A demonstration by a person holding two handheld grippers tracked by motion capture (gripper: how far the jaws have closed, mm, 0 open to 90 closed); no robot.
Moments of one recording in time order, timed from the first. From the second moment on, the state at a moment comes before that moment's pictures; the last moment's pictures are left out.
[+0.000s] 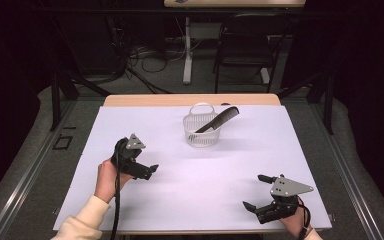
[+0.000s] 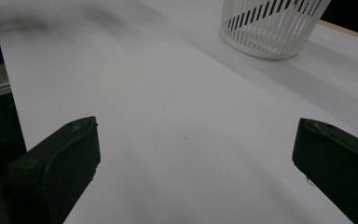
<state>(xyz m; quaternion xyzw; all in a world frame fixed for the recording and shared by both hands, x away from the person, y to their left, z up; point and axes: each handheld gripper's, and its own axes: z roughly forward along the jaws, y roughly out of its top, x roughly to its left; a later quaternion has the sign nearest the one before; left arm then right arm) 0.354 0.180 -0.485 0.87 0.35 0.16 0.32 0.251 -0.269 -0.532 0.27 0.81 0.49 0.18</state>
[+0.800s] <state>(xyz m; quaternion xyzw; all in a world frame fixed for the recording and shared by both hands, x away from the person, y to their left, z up) 0.320 0.192 -0.492 0.86 0.35 0.17 0.32 0.251 -0.269 -0.533 0.27 0.81 0.49 0.18</state>
